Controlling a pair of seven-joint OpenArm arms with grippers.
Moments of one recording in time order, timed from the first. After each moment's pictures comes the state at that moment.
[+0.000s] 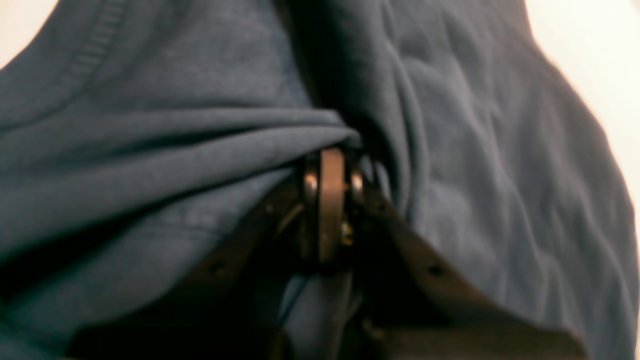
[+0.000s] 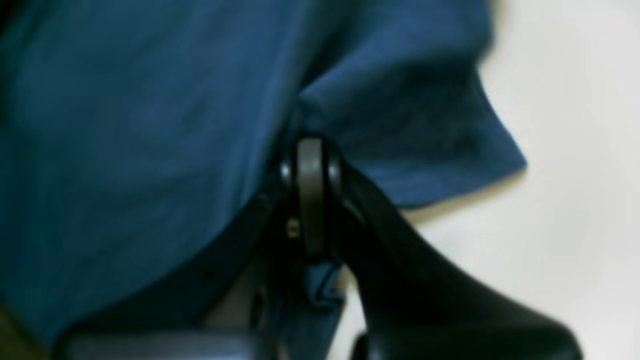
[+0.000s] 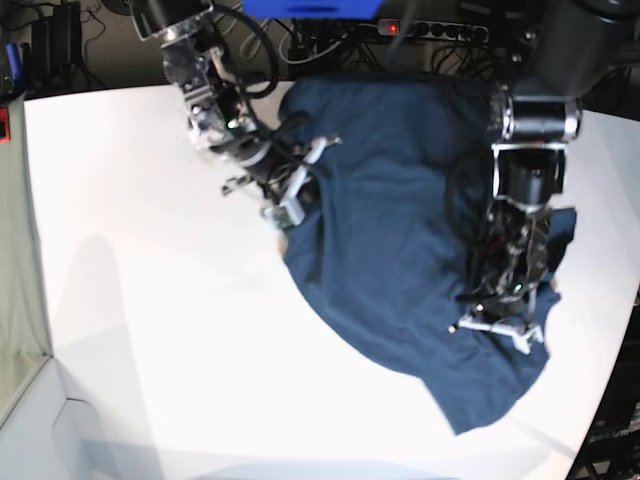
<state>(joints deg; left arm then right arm) -32.5 -10.4 -0.5 32.3 -31.6 6.2 13.4 -8.0 3.1 -21.0 87.0 8.5 9.0 -32.9</state>
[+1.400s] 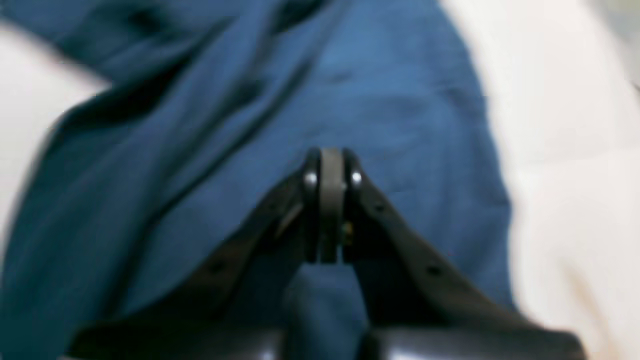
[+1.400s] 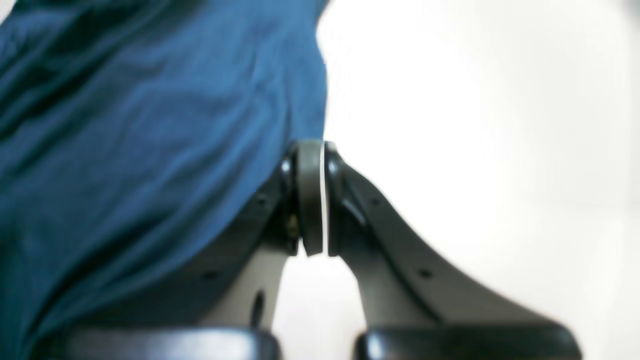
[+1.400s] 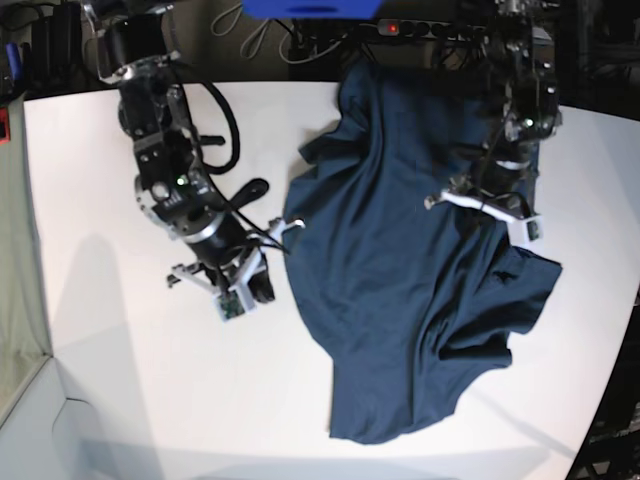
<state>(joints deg) 17.3 -9.7 -6.4 105.0 -31.8 6.3 32.3 3.3 7.5 -14.5 99.7 8.0 9.3 -36.2</state>
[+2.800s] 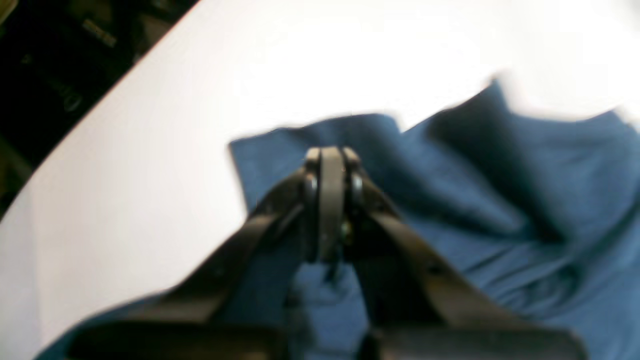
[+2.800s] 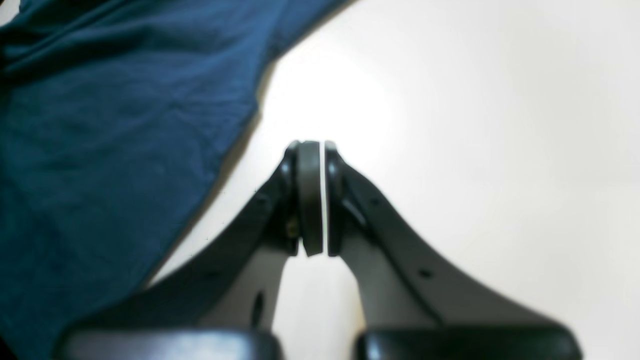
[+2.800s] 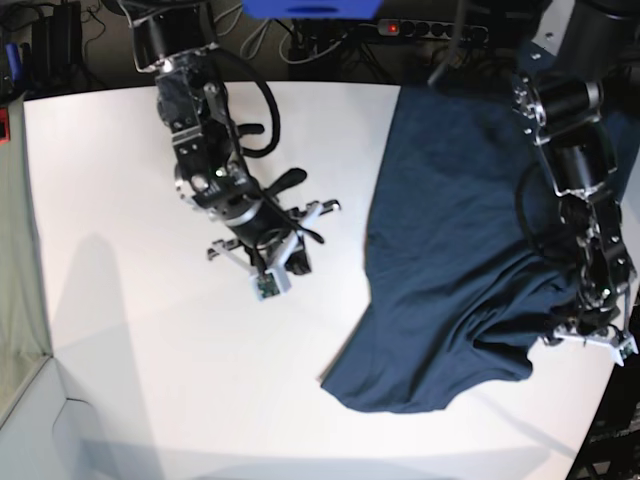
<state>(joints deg) -26.7 -16.5 -21.3 59.9 -9.9 5.2 32.8 0.9 0.7 -14.8 93.5 8.1 9.4 -36.4</state>
